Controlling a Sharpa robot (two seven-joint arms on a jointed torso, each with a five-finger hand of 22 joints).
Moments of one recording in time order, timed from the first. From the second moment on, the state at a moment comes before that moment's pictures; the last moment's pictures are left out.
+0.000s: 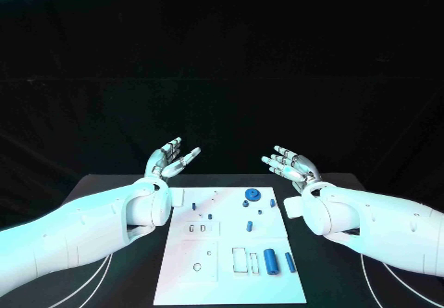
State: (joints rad) left arm 1.14 -0.69 -0.03 1.32 0.00 -0.62 0.50; left_hand 1.42 -0.22 0.13 0.28 0.11 0.31 0.15 0.03 0.05 0.25 0.16 0.03 0.03 0.22 0.20 0.02 0.03 0.08 0.33 0.28 0.03 0.04; right arm 1.20 -0.74 -0.14 1.41 -0.04 -0.55 0.41; right_hand 1.13 -0.09 0.41 0.00 0.19 0.26 0.14 0.03 0.04 0.32 0.26 0.03 0.03 0.34 0.24 0.03 0.04 0.08 0.32 0.28 0.04 0.04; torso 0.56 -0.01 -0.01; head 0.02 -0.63
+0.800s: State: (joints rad) left arm 1.17 -0.78 -0.03 1.40 -0.01 -0.53 0.51; left_hand 1.50 -0.14 0.22 0.29 0.11 0.64 0.17 0.11 0.10 0.68 0.23 0.06 0.06 0.66 0.22 0.12 0.09 0.13 0.67 0.29 0.12 0.07; right arm 1.28 -0.77 -0.16 1.33 -0.53 -0.45 0.34; right_hand 1.29 -0.11 0.50 -0.09 0.17 0.73 0.19 0.14 0.12 0.87 0.22 0.06 0.06 0.86 0.19 0.12 0.10 0.16 0.67 0.29 0.16 0.07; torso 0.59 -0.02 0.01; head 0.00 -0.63
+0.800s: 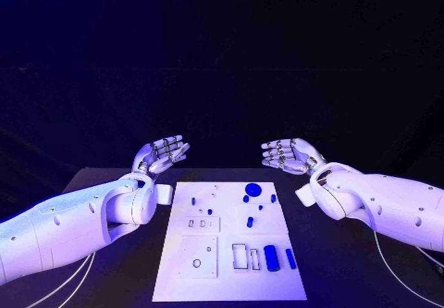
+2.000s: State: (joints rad) left arm 1.20 -0.97 0.00 1.68 -0.04 -0.41 0.51; left_hand 1.51 -0.14 0.30 0.24 0.10 0.86 0.22 0.19 0.14 0.99 0.19 0.08 0.07 0.95 0.15 0.21 0.21 0.18 0.91 0.26 0.22 0.10; right arm 1.32 -0.73 -0.16 1.36 -1.46 -0.31 -0.04; right_hand 1.28 -0.26 0.55 -0.02 0.18 1.02 0.16 0.20 0.27 1.20 0.09 0.06 0.16 1.47 0.00 1.30 1.21 0.10 1.34 0.11 1.26 1.08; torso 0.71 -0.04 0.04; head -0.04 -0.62
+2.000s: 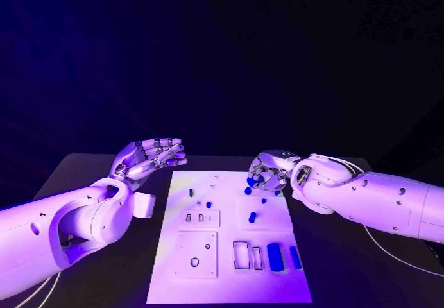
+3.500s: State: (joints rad) left arm 1.22 -0.99 0.00 1.71 -0.03 -0.40 0.51; left_hand 1.50 -0.15 0.31 0.24 0.10 0.84 0.22 0.18 0.13 0.95 0.21 0.07 0.07 0.88 0.17 0.17 0.22 0.18 0.88 0.28 0.21 0.08; right arm 1.31 -0.68 -0.16 1.32 -1.55 -0.24 -0.11; right_hand 1.28 -0.25 0.56 0.02 0.18 1.01 0.15 0.22 0.31 1.18 0.09 0.08 0.17 1.47 0.01 1.42 1.31 0.08 1.39 0.12 1.38 1.26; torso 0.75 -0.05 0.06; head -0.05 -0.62
